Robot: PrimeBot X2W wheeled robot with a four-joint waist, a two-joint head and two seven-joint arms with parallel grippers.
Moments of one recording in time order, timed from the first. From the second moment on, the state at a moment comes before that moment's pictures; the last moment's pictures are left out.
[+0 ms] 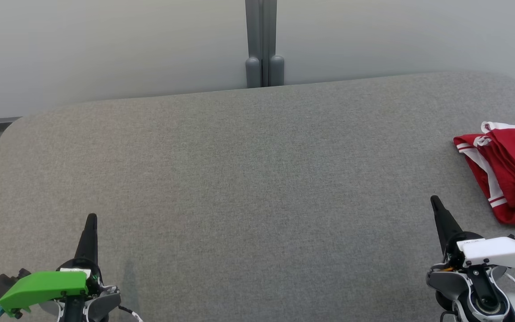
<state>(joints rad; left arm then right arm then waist) -0.08 0.05 0.10 0.26 -1.48 -0.13 0.08 -0.10 -0.05 -0.10 0.26 1.45 0.13 0.09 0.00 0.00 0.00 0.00</state>
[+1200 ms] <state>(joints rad) -0.10 0.05 0.11 0.24 -1.61 -0.13 0.11 -0.10 -0.05 -0.11 0.25 1.61 0.13 0.11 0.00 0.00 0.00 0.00</state>
